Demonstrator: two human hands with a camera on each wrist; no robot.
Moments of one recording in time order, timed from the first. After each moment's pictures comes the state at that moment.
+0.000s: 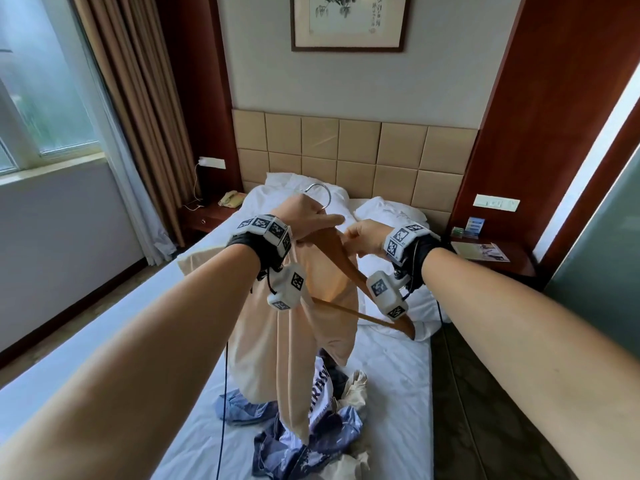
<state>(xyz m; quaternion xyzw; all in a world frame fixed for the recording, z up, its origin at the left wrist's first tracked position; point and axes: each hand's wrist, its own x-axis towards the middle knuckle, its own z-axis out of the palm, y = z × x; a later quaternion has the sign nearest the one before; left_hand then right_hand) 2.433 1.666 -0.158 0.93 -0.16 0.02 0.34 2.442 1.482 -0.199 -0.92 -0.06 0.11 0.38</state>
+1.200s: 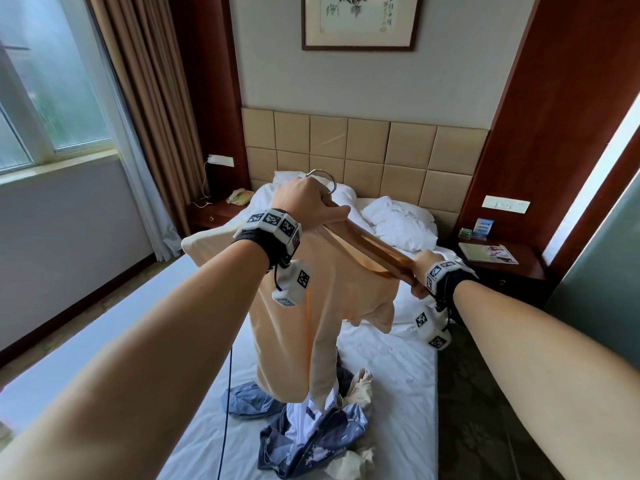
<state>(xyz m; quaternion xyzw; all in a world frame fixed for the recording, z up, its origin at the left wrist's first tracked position) 2.417 1.671 -0.144 0.94 -0.15 0.22 0.23 2.408 1.417 -0.246 -0.93 0.21 0.08 0.29</state>
